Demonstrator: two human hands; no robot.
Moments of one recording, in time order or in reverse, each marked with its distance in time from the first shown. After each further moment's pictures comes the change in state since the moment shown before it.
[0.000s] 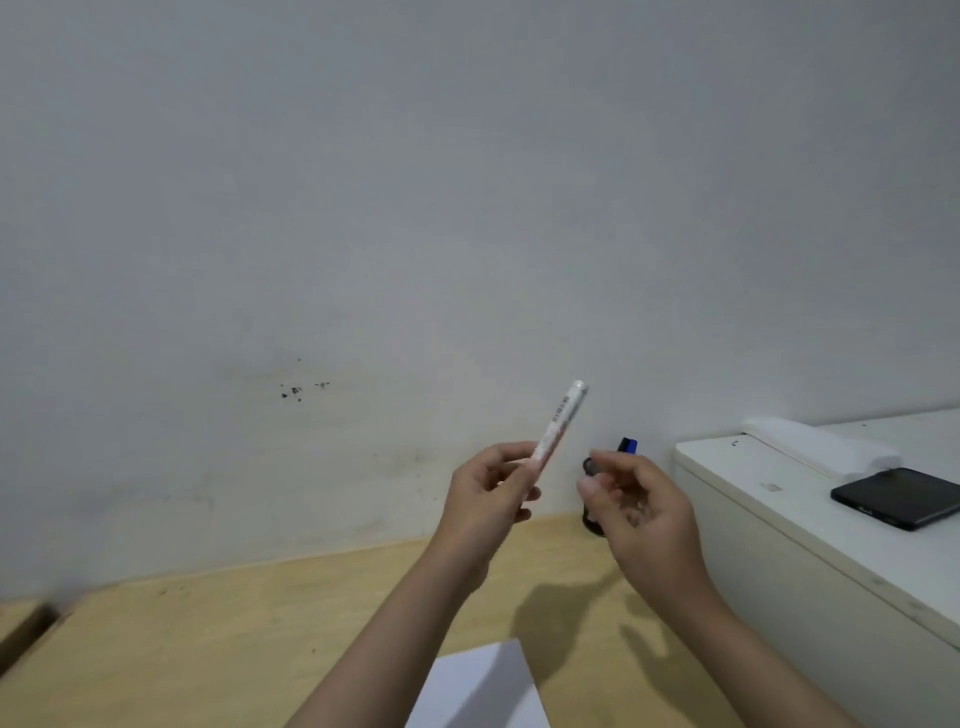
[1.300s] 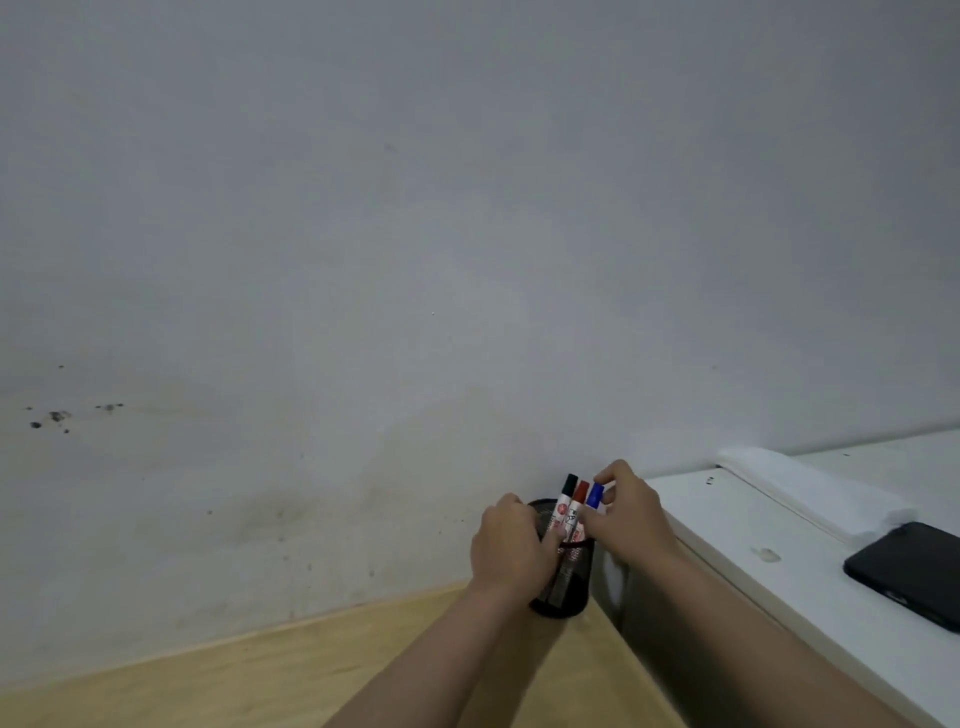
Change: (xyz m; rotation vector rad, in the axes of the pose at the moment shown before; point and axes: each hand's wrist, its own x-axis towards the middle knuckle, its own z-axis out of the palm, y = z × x) left_hand 0.194 -0.161 0.106 0.953 0.040 0.097; right_hand 0.182 0.206 -0.044 -0.633 -0.117 0.283
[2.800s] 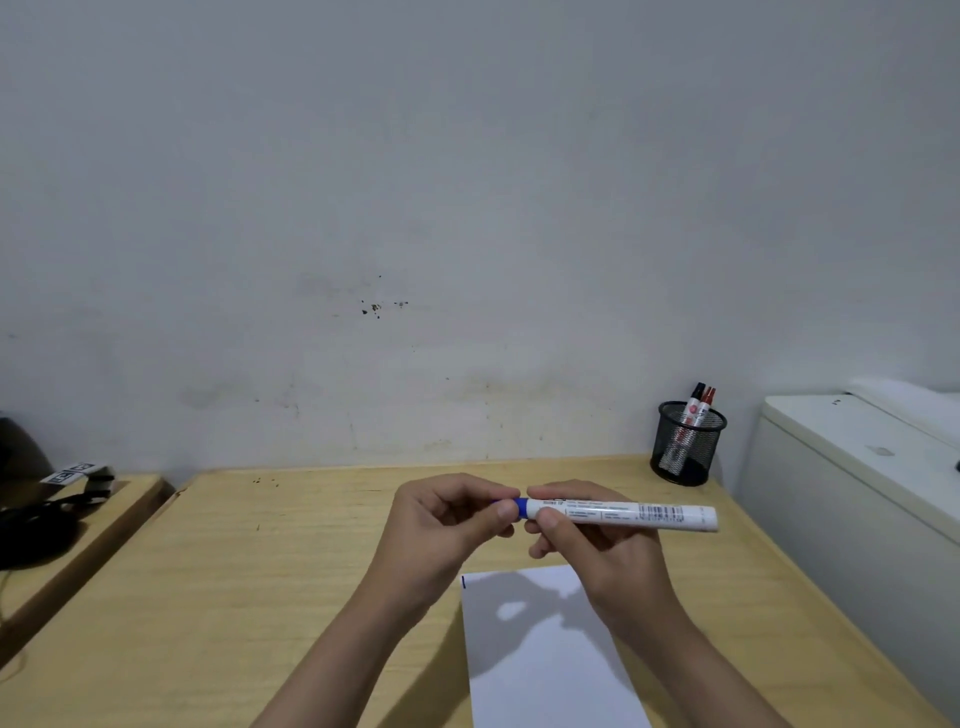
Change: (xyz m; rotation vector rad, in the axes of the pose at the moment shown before) left_hand -0.263 -0.071 -0.244 -0.950 0.072 -0.038; right_hand -0.303 -0.178 0.022 1.009 -0.369 -0.241
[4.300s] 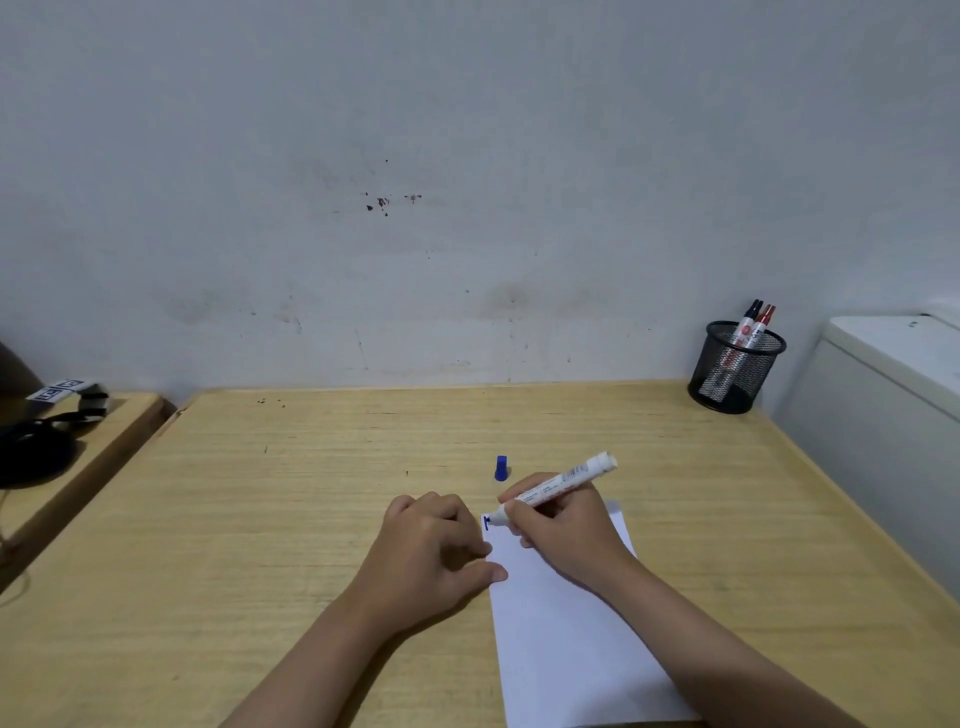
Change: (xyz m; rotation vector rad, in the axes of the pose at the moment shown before) left_hand -0.024 -0.118 -0.067 0.999 -0.201 0.088; right_hand 0.013 0.119 0.017 -0.263 -0.077 0.455
